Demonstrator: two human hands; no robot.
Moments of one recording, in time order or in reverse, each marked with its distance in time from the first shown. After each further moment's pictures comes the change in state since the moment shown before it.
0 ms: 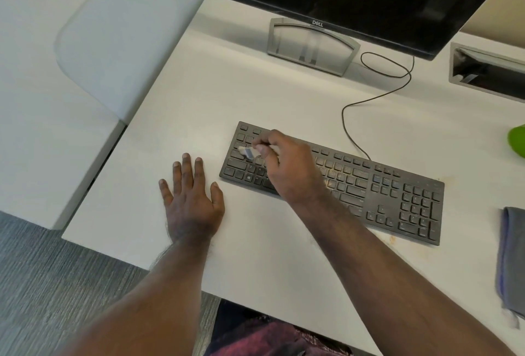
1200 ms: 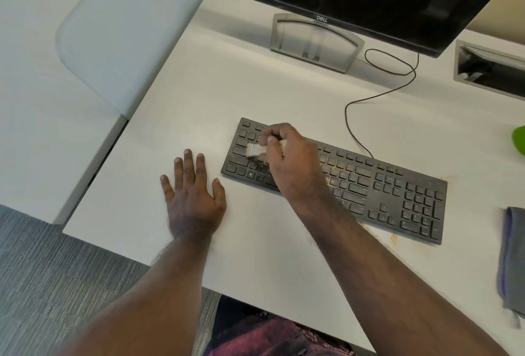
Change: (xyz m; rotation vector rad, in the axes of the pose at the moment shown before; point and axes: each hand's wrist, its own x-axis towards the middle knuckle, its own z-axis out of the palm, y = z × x) left_hand 0.000 -0.001 0.004 -0.021 0.027 0.010; right_hand -0.003 -0.008 0.001 0.110 0.054 0.134
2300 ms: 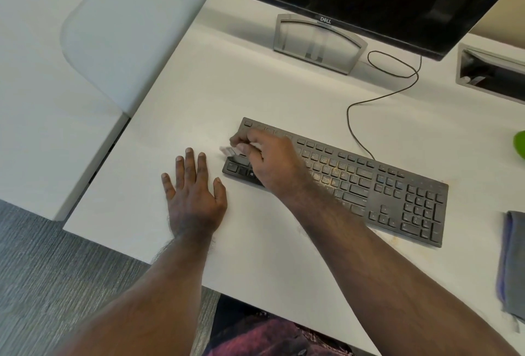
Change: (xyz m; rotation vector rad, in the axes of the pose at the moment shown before) left_hand 0.000 0.001 -0.002 0.021 -0.009 -0.001; right_hand 0.008 -0.014 0.014 -0.092 -0.239 -0.136
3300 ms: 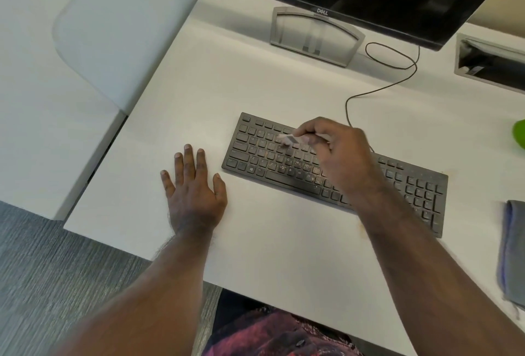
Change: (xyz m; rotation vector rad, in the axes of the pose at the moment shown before) left_hand 0.001 0.000 -0.002 0.002 -0.033 -0.005; right_hand -0.031 0.028 -0.076 -0.064 0.158 0.094
